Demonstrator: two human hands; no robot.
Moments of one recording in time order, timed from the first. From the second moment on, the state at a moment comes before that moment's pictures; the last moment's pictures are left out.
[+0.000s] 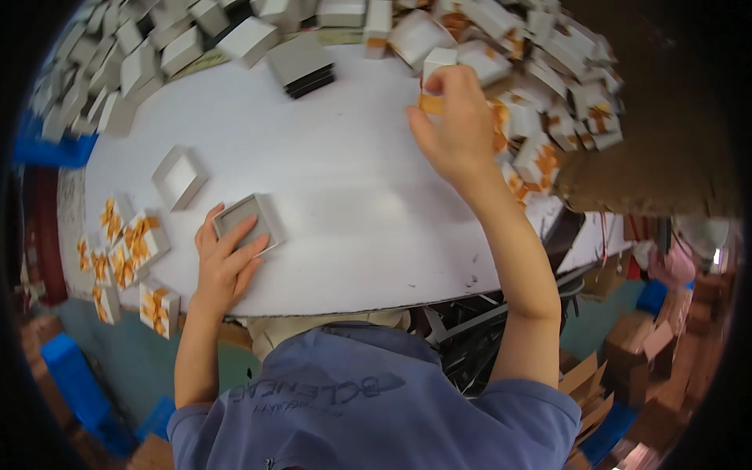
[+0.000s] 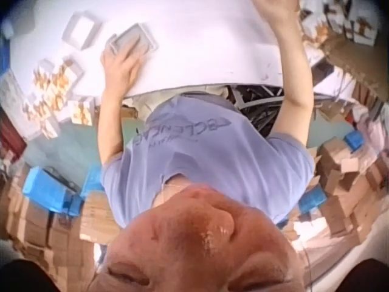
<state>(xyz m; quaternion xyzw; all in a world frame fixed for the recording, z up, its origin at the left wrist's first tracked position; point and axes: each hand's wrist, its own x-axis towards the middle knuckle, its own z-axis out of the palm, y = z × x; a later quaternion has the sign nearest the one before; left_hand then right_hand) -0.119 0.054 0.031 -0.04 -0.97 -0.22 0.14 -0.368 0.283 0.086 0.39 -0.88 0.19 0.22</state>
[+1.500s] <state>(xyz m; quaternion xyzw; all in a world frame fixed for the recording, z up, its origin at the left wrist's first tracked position) -0.165 0.073 0.064 0.04 -0.97 -0.24 0.00 -0.411 0.175 0.053 0.57 -0.76 0.23 0.22</state>
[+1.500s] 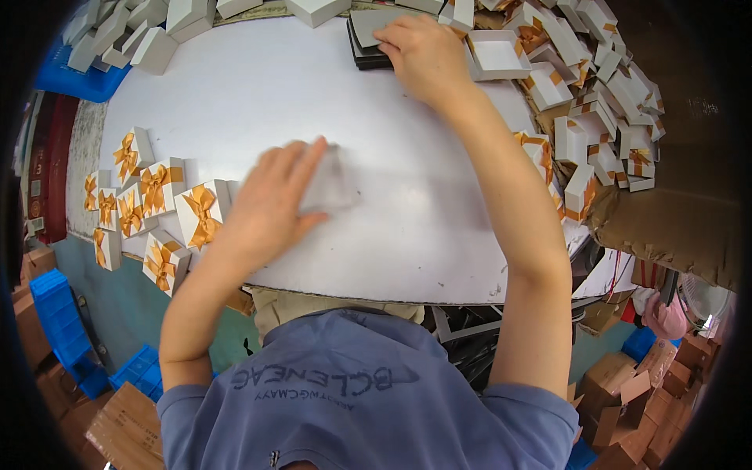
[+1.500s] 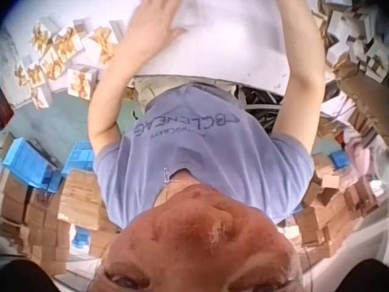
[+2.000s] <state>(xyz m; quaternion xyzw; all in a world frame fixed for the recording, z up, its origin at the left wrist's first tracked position) -0.163 0.063 0.016 -0.12 -0.93 -0.29 0.19 -0.333 0.238 0.069 0.64 -0.71 0.28 -0.01</state>
